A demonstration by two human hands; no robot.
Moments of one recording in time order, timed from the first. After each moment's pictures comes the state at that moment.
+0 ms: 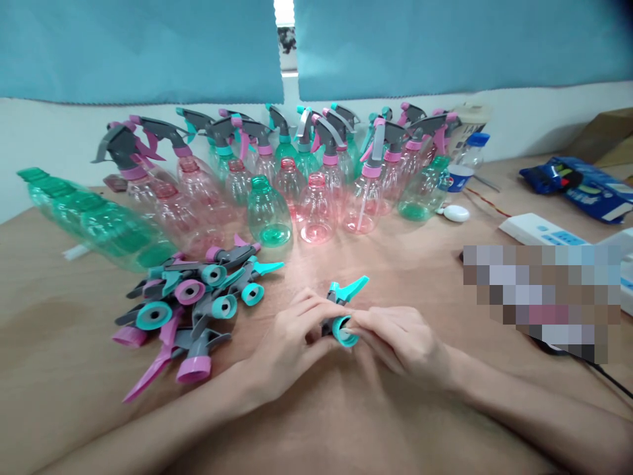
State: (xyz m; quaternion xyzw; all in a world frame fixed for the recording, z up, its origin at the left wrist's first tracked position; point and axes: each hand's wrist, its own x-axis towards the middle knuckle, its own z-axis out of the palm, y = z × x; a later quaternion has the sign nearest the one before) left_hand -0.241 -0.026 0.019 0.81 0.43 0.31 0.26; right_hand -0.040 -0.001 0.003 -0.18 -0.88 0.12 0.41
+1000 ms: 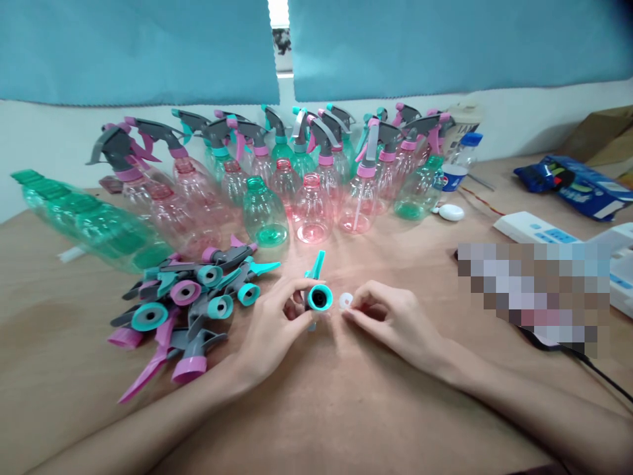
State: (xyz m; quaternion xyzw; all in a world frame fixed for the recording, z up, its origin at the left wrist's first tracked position) left_hand -0.245 -0.019 0.015 0.70 0.56 0.36 0.28; right_hand -0.040 0.010 -0.002 -0.37 -0.80 0.31 0.36
